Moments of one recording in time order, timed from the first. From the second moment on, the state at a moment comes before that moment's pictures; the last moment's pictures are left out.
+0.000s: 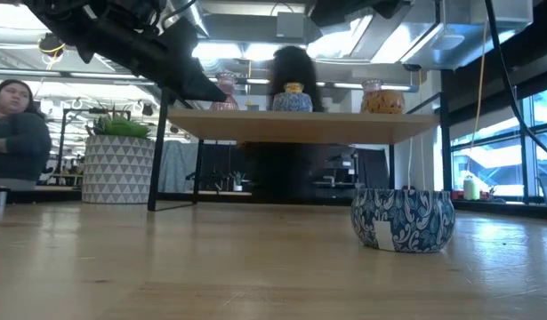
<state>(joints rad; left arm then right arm) 0.24 1.11 0.51 0.29 -0.20 -0.05 0.52 1.74 1.46 -0.69 0.57 0.52</state>
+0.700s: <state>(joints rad) 0.23 1.10 0.73 -0.14 -0.21 0.02 0.52 1.75 1.46 -0.69 0.57 0.52</state>
